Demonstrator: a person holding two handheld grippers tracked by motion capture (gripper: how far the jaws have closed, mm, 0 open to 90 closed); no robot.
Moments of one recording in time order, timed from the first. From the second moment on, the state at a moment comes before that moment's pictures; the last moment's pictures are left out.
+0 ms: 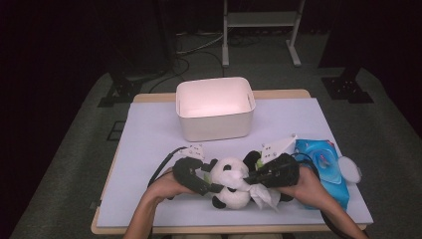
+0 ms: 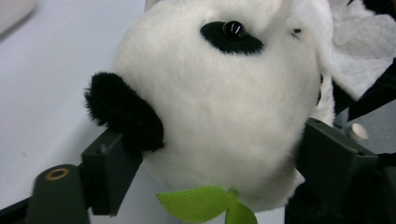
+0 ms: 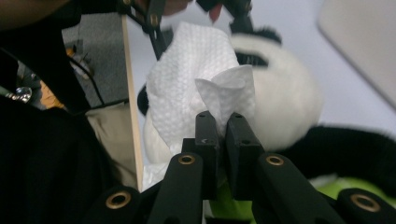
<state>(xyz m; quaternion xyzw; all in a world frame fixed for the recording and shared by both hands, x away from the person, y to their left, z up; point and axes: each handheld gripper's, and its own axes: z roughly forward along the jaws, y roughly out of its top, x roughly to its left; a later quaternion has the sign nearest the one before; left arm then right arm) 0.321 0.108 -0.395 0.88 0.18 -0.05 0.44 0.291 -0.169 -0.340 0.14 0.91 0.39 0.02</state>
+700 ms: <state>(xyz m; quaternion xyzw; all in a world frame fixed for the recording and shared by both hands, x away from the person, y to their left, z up) 0.322 0.116 -0.396 0.88 0.17 -0.03 0.44 0.306 -0.228 -0.336 0.22 0.90 0.38 0.06</state>
